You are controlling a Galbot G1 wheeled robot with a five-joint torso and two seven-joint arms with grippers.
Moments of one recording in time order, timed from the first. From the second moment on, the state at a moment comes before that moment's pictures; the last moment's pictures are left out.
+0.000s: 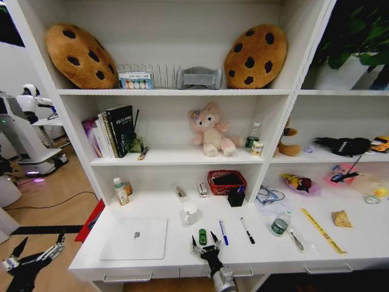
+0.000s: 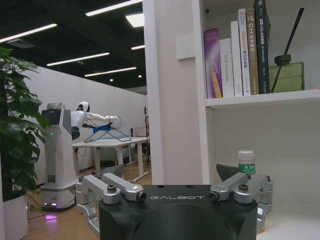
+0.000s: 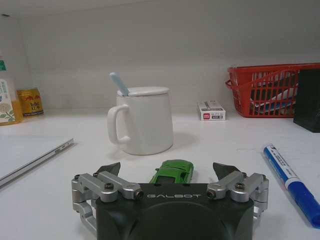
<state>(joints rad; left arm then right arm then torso) 2.06 -1.20 -1.11 -2.10 -0.62 -0.29 -0.08 -1.53 1.33 0.11 1.76 0.14 0.13 0.20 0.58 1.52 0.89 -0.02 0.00</state>
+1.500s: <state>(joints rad) 2.06 -1.20 -1.11 -2.10 -0.62 -0.29 -0.08 -1.40 0.78 0.41 2.37 0.85 -0.13 0.35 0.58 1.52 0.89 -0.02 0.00</state>
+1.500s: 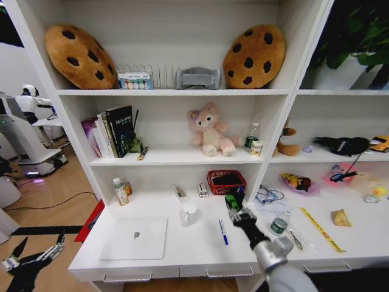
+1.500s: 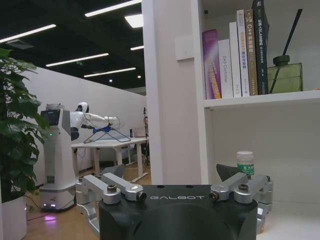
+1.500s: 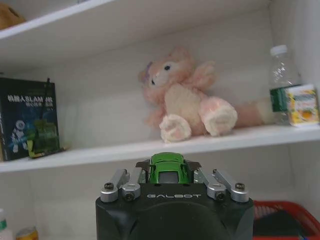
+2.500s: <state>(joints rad) 2.06 -1.20 -1.11 -2.10 -0.62 -0.29 -0.08 -0.11 1.02 -0.48 1.65 1.22 -0.23 0.41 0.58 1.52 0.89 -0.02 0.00</state>
